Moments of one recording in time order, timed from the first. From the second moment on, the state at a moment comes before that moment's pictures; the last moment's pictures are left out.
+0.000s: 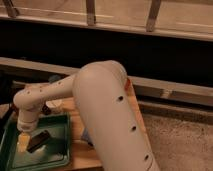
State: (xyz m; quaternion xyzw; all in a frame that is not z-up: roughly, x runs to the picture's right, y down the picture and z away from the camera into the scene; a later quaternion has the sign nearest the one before) arm -0.382 0.239 0.711 -0.48 -0.20 0.02 0.85
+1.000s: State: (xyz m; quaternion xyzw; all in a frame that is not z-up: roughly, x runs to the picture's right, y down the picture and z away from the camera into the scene) arm -0.353 0.251 0.765 -0.43 -0.09 0.01 0.90
